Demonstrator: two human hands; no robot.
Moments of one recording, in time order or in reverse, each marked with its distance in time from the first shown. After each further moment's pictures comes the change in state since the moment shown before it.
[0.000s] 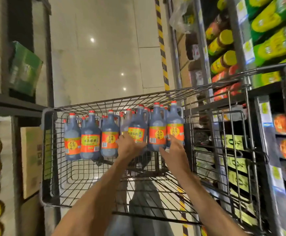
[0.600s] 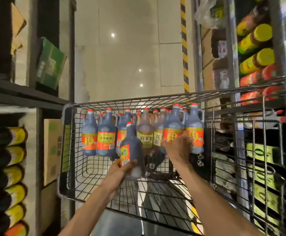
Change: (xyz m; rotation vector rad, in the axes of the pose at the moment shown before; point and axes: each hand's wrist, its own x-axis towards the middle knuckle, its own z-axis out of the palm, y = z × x) left_hand -0.076 -0.098 -0.044 -0.939 -0.242 -0.225; right_hand 0.058 -0.024 0.062 0.017 0.091 0.206
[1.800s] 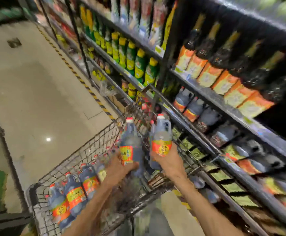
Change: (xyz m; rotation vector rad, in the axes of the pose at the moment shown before) left_hand -0.164 0.056 0.116 0.762 -0.385 0.619; right_hand -0.235 0.090 -0.200 0.597 0.325 0.139
